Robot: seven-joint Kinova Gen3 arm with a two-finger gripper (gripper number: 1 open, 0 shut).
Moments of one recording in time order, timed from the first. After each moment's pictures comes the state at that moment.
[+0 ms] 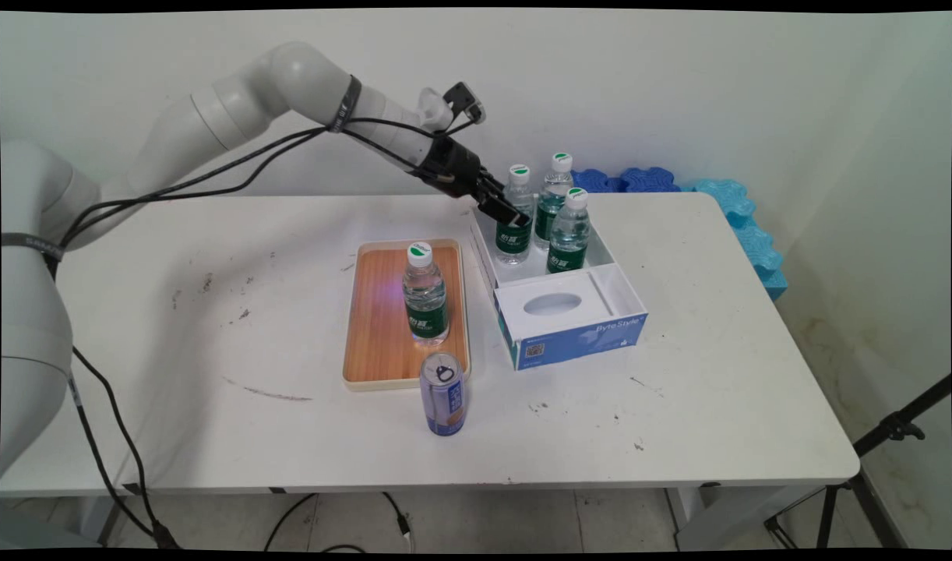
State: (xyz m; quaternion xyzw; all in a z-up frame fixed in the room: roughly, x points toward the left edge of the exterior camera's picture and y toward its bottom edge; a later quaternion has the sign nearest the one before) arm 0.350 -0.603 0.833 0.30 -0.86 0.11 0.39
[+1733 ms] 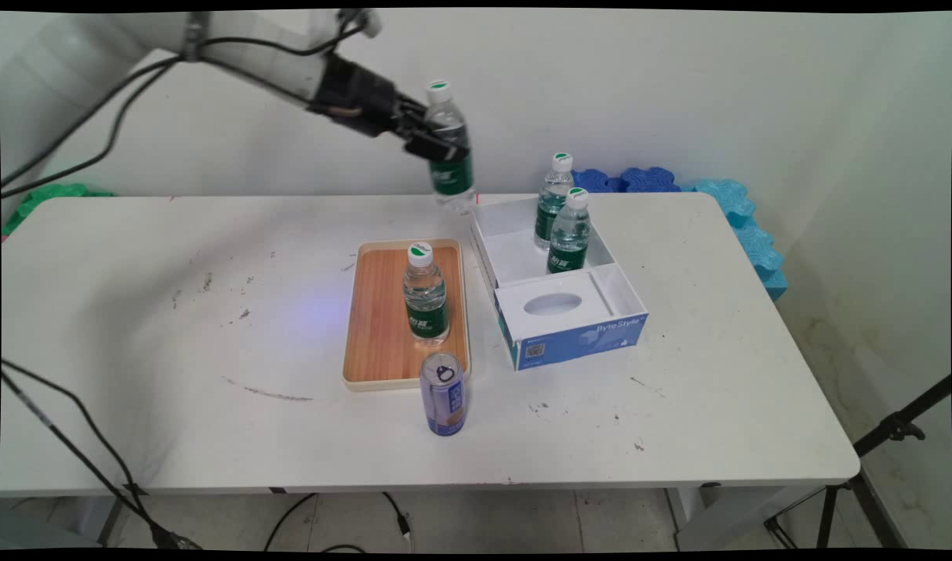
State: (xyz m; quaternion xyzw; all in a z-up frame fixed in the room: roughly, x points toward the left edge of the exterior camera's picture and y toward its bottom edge) arm 0.454 -0.515 0.944 0.28 -0.84 0.13 0.44
